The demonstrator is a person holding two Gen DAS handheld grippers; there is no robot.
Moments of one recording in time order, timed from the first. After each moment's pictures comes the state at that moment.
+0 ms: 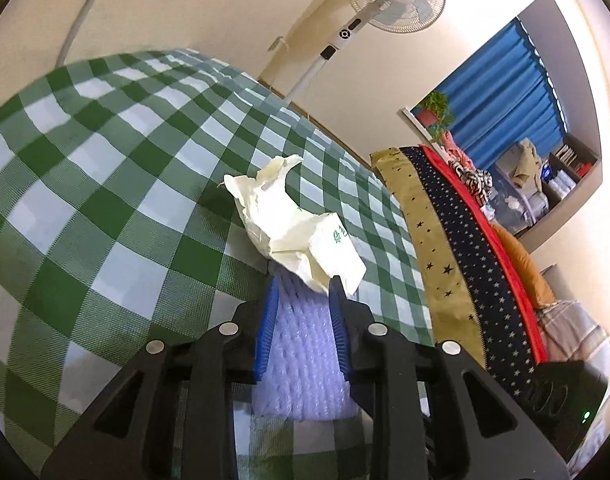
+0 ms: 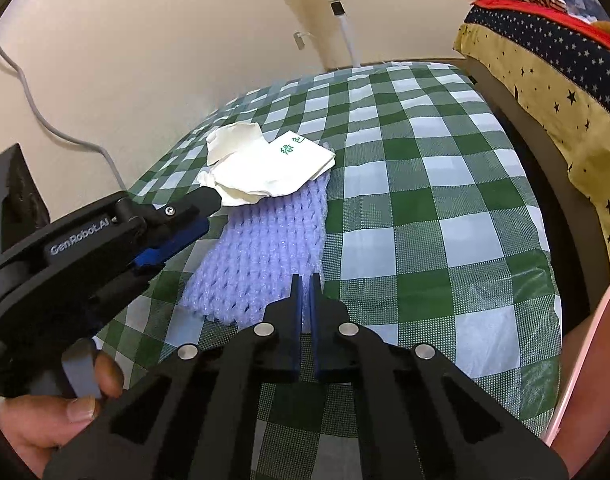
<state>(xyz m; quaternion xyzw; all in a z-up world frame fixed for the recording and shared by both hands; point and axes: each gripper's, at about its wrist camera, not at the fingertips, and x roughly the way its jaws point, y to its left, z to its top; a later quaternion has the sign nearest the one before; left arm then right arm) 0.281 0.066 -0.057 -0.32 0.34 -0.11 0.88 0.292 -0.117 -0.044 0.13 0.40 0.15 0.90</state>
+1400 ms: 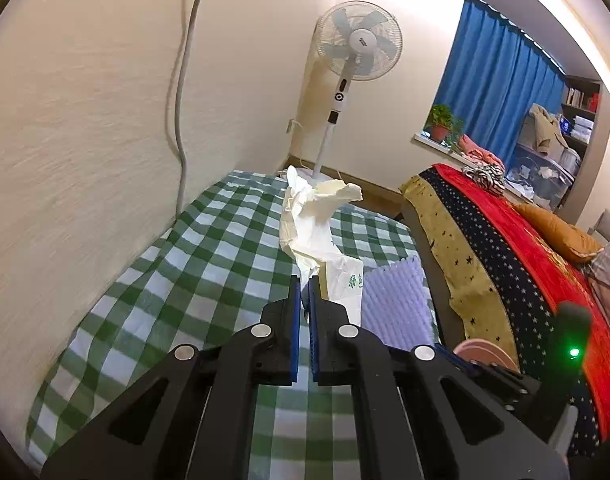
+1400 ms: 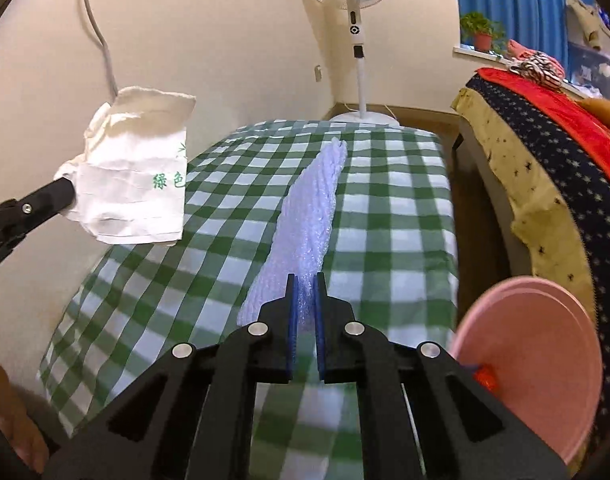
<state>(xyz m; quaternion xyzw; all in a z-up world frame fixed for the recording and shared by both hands) 0.109 0.068 0.079 -0.14 0.27 0.00 0.95 0.175 -0.131 0.038 0.03 0.35 0.14 0.93</state>
